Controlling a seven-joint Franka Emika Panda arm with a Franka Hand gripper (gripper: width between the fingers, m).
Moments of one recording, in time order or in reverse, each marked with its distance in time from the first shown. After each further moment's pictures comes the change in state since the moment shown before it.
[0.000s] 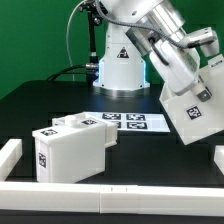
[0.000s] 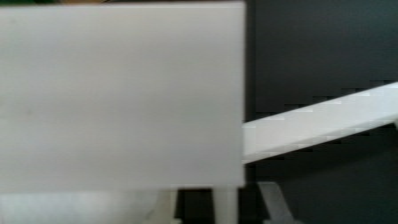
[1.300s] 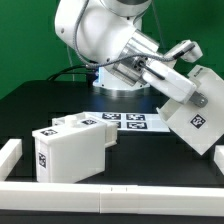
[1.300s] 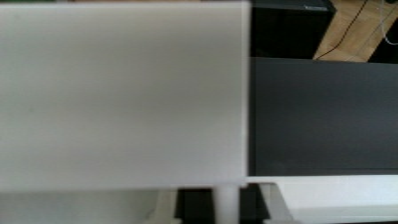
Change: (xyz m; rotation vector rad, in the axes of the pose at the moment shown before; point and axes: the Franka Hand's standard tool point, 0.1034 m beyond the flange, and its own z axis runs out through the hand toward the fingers) arm 0.025 0.021 0.005 -0.070 -0.311 -0.195
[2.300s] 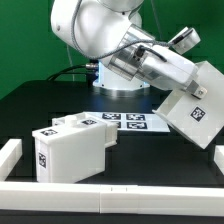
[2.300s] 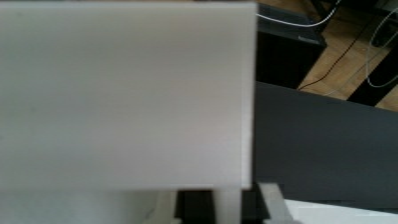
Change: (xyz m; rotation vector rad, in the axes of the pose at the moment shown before) arm -0.010 0.004 -0.009 0.010 -0.045 -0.187
